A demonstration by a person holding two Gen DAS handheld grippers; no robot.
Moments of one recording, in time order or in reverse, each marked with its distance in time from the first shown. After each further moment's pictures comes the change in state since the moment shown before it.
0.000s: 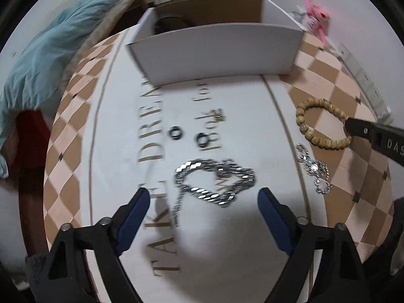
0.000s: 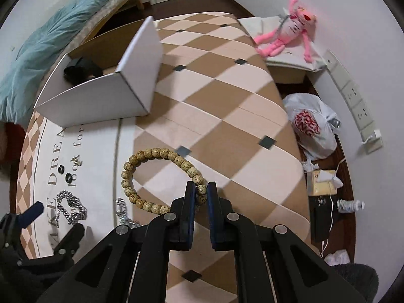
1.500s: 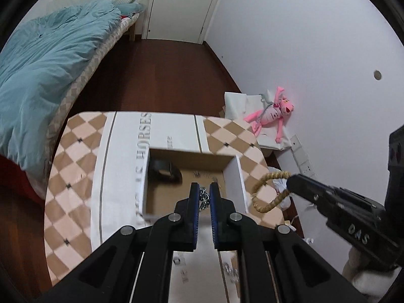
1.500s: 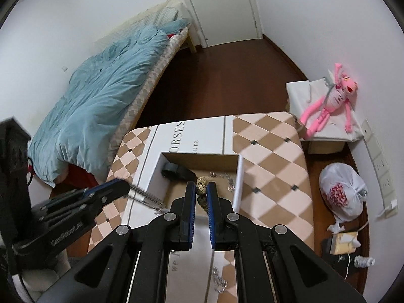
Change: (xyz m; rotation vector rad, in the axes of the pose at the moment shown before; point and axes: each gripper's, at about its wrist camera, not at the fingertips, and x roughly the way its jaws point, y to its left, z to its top) left arm -0.111 0.089 0.152 -0.200 -0.259 -0.358; right arm -0.141 0.070 0.123 -0.113 -0.223 0.282
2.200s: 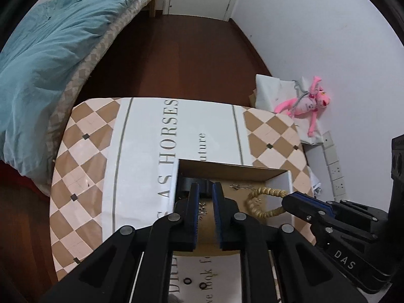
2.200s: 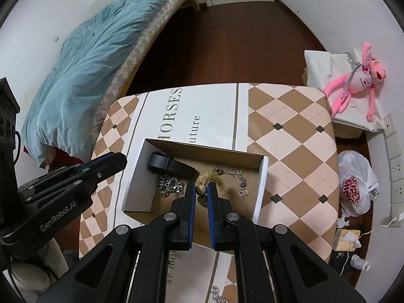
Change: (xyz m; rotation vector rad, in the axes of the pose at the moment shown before) left arm 0.072 0.039 0.034 -0.054 0.139 0.130; right arm 0.121 -0.003 0.032 -0.017 0.268 0.013
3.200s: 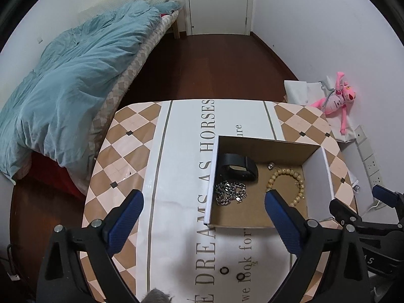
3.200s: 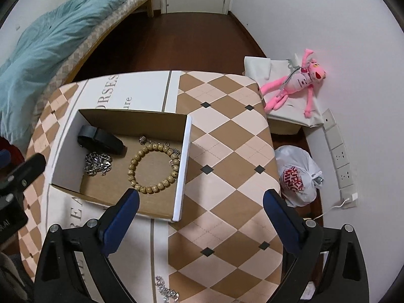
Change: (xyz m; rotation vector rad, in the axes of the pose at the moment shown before) left arm -0.019 0.001 -0.058 0.058 -0.129 0.229; right arm -0.009 -0.017 -0.063 0.016 -0.091 -0.401
